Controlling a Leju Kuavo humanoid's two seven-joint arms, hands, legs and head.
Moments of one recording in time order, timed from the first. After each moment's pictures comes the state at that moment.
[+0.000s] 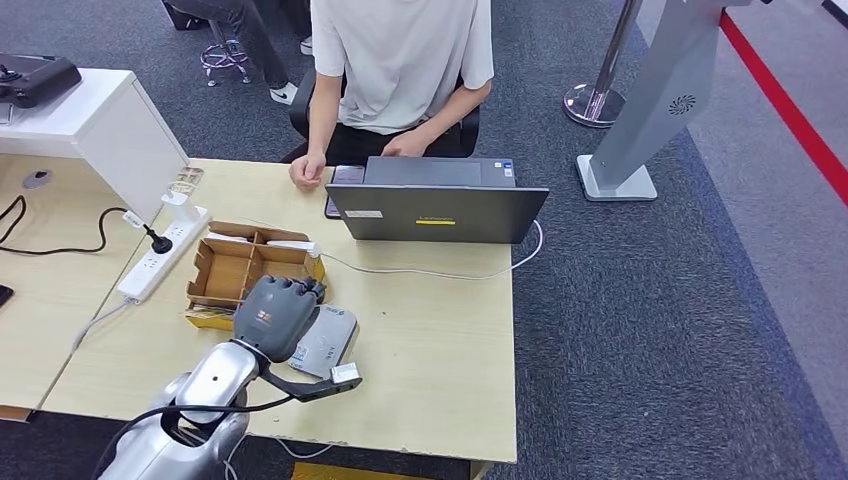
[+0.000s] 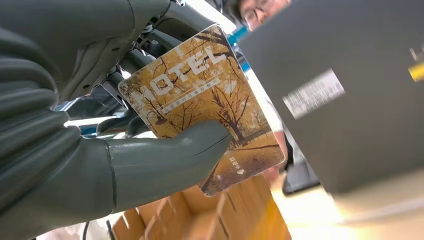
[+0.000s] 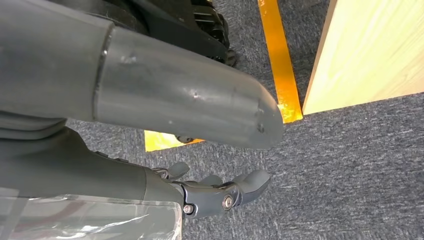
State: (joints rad) left arm -0.21 0.21 -0.50 -1.50 -1.50 0.21 0.11; right arm -0.03 0.10 -0.20 -0.20 -0.06 -0.09 -0.31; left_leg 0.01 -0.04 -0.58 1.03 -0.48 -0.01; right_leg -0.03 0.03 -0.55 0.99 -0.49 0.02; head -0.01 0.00
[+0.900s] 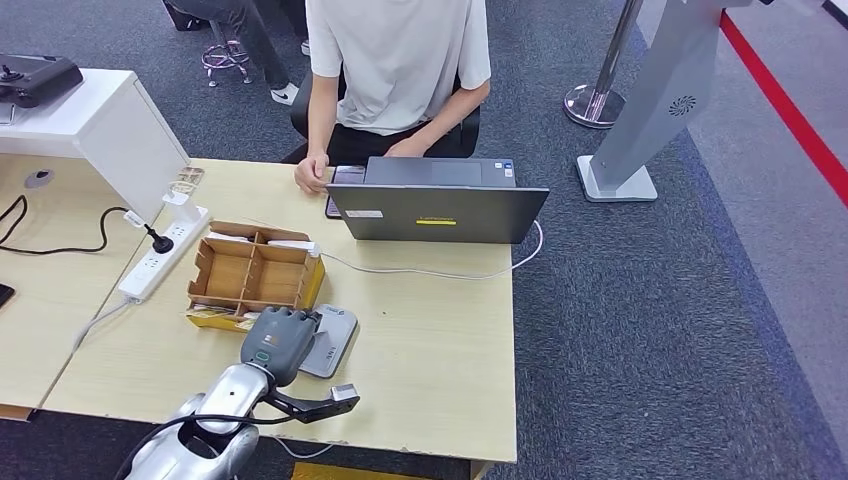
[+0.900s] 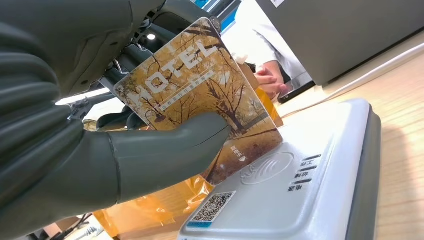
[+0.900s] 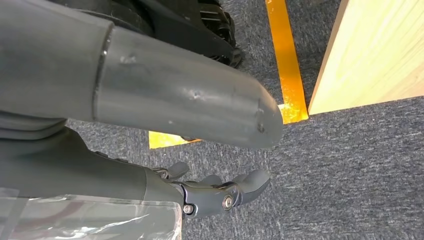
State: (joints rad) left arm -0.19 0.18 -0.51 -1.32 -1.48 0.15 0.18; right arm -0.03 0.11 -0.20 -0.20 -0.03 -0.10 -0.30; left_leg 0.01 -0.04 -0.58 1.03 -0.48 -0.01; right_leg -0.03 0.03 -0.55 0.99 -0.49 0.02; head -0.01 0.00
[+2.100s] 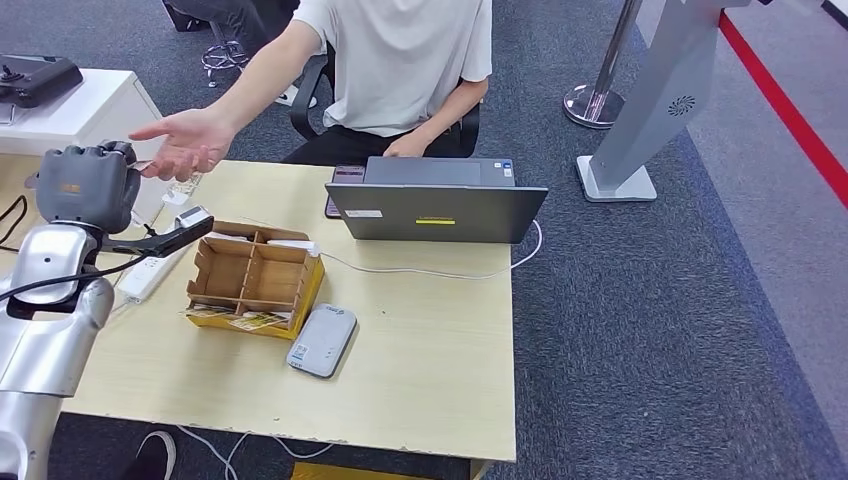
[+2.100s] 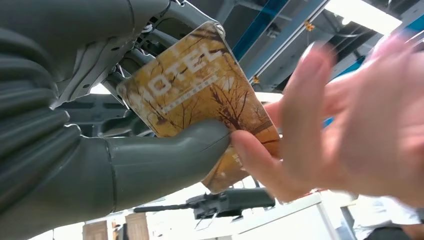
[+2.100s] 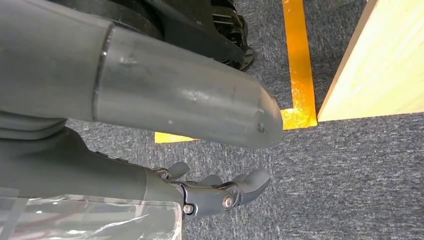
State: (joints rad) left arm -0.57 0.41 -0.14 -1.21 -1.44 0.36 0.11; right arm -0.04 0.12 -0.21 -0.20 0.06 -0.09 -0.27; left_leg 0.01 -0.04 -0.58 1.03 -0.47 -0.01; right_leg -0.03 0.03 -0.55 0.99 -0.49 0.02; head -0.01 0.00
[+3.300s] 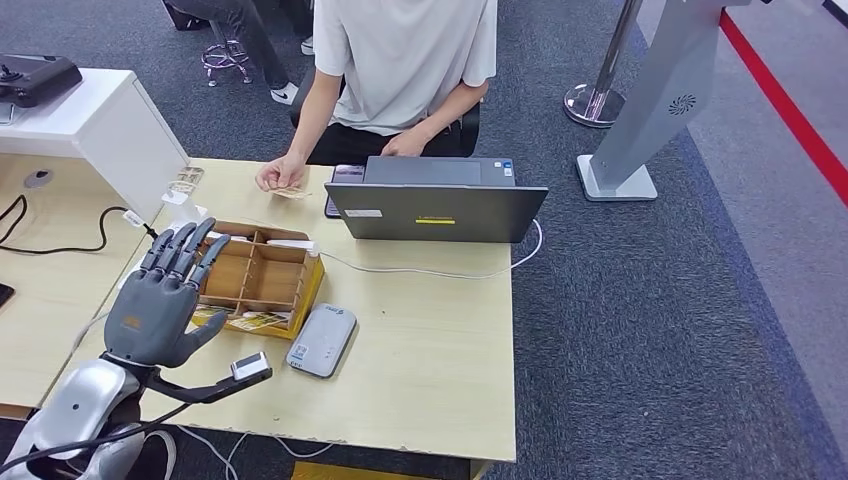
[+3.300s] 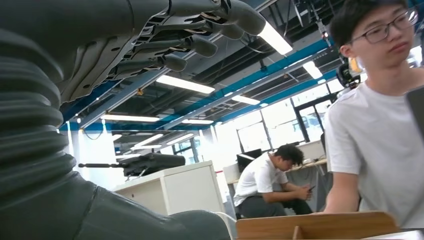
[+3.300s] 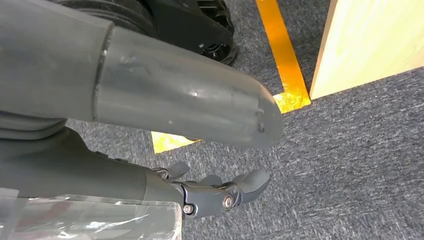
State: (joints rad) left arm 0.01 0.38 -0.18 -1.83 -1.30 0.29 0.02; right arm -0.01 0.13 -0.31 -0.20 -0.03 -0.12 -0.32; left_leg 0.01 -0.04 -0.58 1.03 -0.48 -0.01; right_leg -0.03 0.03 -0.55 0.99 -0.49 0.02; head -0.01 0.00
